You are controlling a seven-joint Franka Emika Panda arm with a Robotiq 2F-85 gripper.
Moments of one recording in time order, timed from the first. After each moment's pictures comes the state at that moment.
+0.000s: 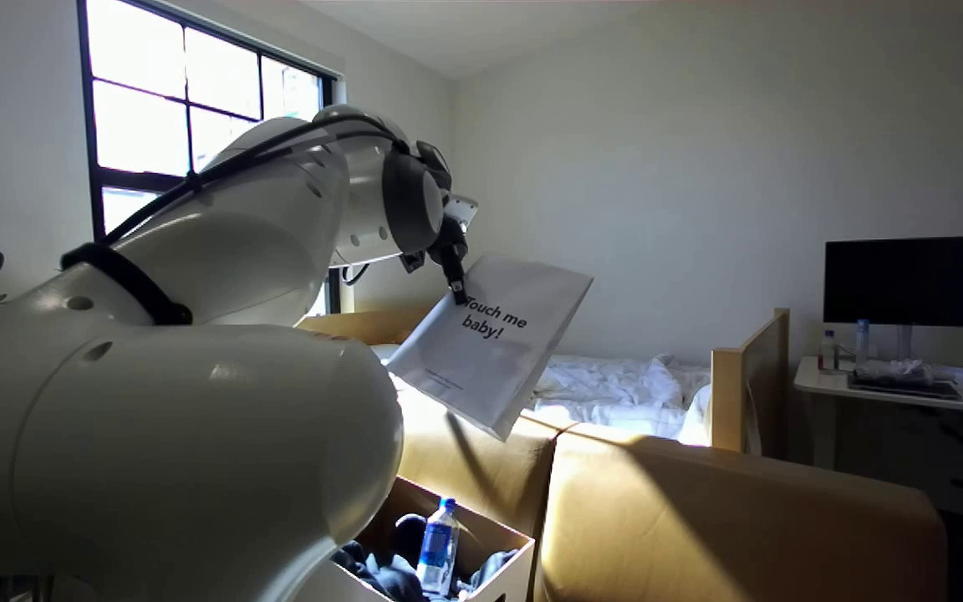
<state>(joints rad) 0.63 0.83 -0.17 -0.58 -0.28 0.80 1.39</state>
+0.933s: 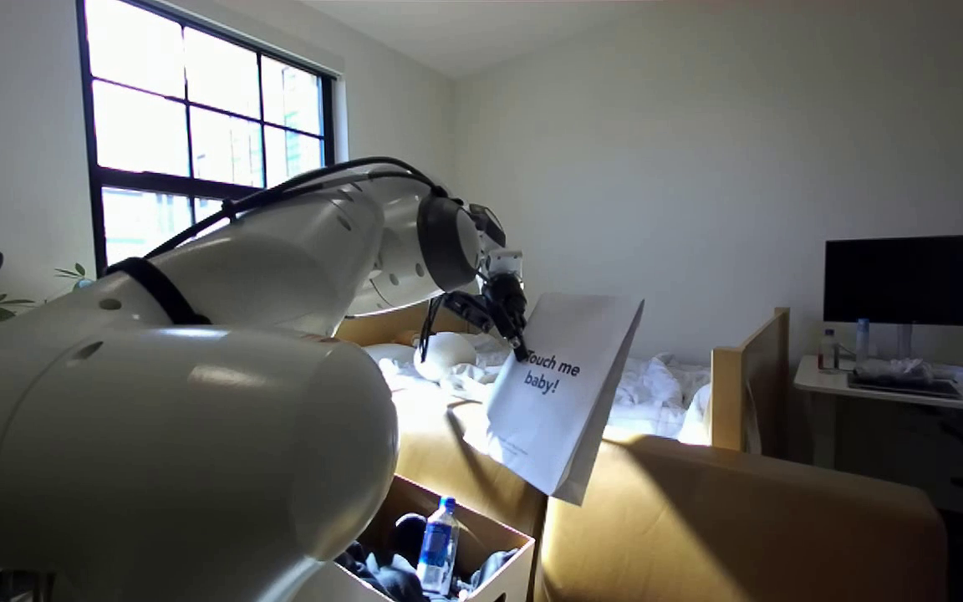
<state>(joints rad) 0.51 1.02 -0.27 -0.58 -0.28 0.90 1.73</state>
